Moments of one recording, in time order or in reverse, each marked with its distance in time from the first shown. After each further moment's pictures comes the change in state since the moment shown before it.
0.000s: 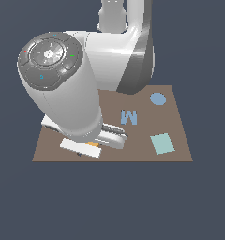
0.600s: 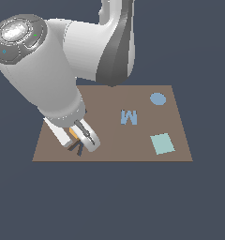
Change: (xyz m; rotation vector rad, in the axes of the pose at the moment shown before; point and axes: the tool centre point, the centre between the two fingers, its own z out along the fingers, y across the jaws) arm -0.021 0.051 -0.003 0.000 0.001 0.573
